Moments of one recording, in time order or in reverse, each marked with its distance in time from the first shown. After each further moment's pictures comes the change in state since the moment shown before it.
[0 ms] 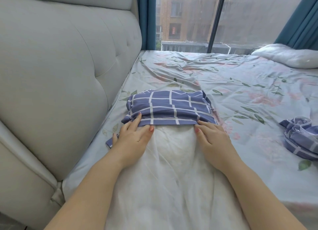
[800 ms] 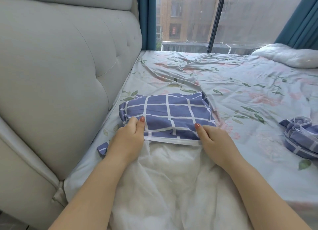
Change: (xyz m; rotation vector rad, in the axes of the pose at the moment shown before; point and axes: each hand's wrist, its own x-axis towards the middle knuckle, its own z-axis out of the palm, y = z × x) left_hand 0.003 -0.003 -0.001 -0.206 0.232 -0.064; right_hand 0.003 0.000 -0.003 0.089 0.027 -0.019
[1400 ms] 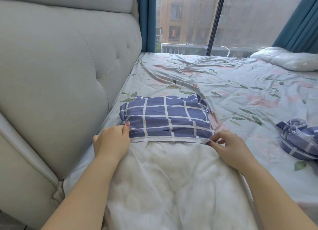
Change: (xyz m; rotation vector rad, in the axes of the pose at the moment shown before) left_hand 0.013 -0.024 -0.012 0.490 0.127 -0.074; right_hand -0.005 0.045 -0.019 0.053 -0.017 0.141
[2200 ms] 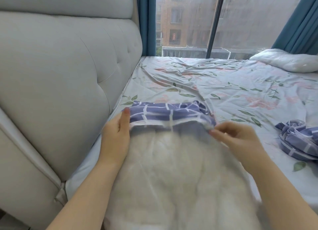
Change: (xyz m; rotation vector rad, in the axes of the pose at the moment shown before) left_hand -0.019 0.018 -0.014 -0.819 0.279 0.159; right_hand -0.012 -0.020 -0.025 0.597 0.095 -0.115
